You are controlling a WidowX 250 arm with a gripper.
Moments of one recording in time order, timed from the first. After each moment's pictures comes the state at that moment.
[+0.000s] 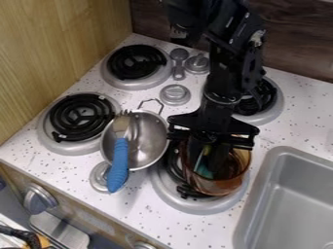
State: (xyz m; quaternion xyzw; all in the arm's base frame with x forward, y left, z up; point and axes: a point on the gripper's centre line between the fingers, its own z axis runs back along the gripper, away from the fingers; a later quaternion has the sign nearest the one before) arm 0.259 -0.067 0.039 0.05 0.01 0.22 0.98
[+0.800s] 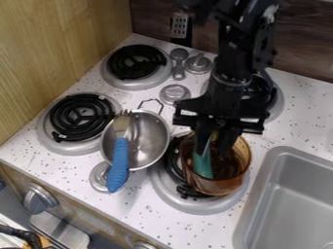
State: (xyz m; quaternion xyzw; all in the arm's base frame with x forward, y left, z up) arm 0.268 -0.072 0.066 0.05 0.00 0.22 0.97
